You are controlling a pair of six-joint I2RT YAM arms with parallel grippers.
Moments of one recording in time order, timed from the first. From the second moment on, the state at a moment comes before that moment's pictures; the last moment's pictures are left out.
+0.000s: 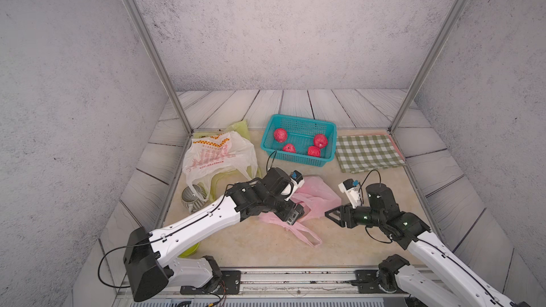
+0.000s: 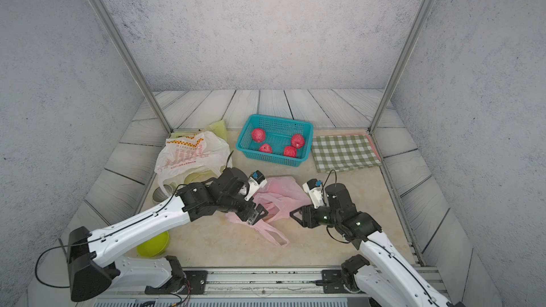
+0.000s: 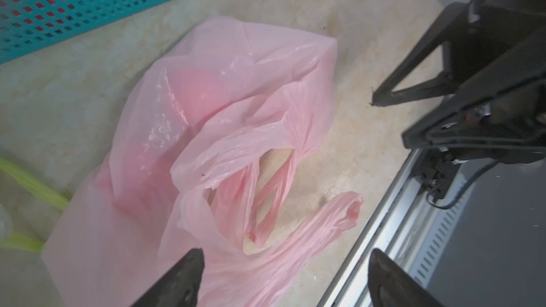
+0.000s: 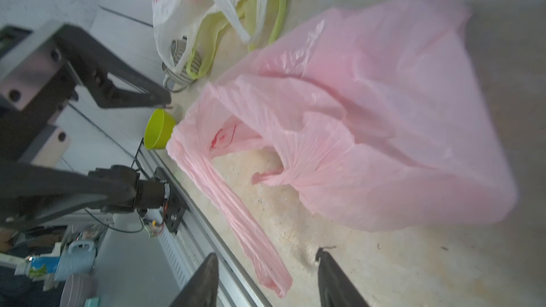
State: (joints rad) left arm -0.95 1.32 1.13 -0.75 0.08 -0.18; right arm 0.51 0.76 0.56 -0.54 -0.57 0.40
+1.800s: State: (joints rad) left arm -0.82 1.53 1.55 -1.04 0.08 0.03; right arm 0.54 0.70 0.48 -0.29 -0.50 0.58
